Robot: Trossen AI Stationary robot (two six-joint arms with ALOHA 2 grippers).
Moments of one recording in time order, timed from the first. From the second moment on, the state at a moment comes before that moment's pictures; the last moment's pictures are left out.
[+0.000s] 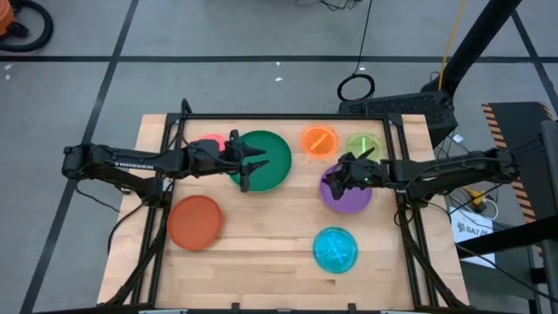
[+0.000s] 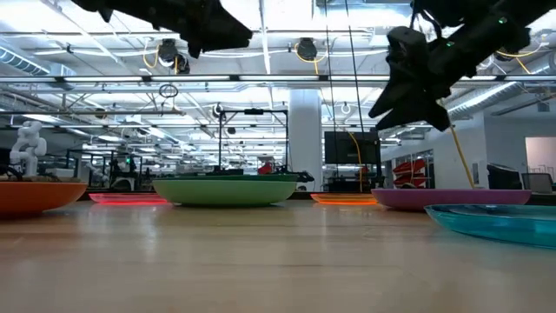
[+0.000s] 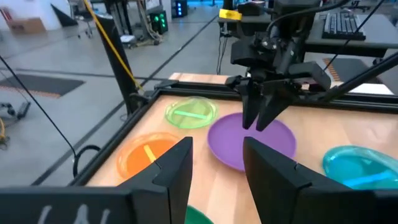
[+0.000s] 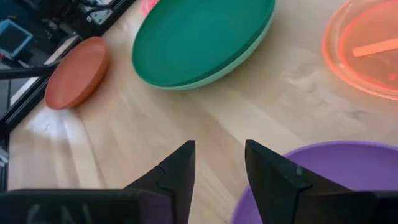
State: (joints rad) left arm 0.08 1.17 0.78 0.19 -0.16 0.03; right arm -0.03 1.04 0.51 -0.12 0.19 0.77
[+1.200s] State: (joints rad) left arm -0.07 0.95 0.78 -0.08 -0.16 -0.06; right arm 0.12 1.55 0.82 -0.69 0.07 0.89
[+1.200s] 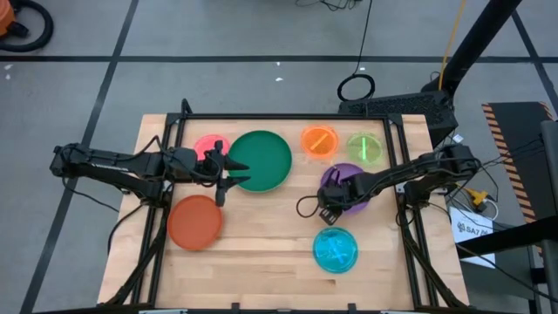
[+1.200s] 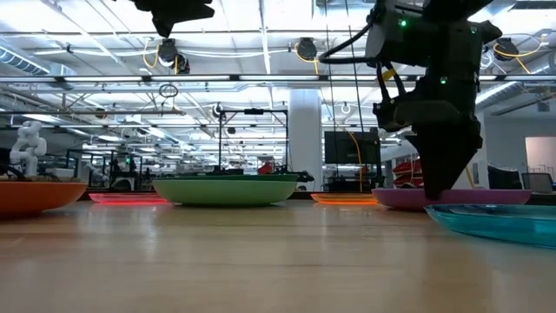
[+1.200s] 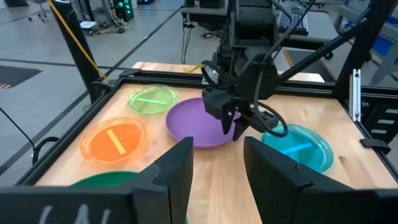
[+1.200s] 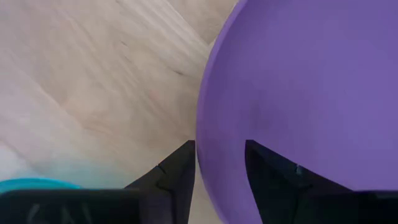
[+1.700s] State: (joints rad) left arm -0.07 0.96 0.78 -0.08 -0.16 -0.06; right arm 0.12 1.62 0.82 -0.68 0.08 0.86
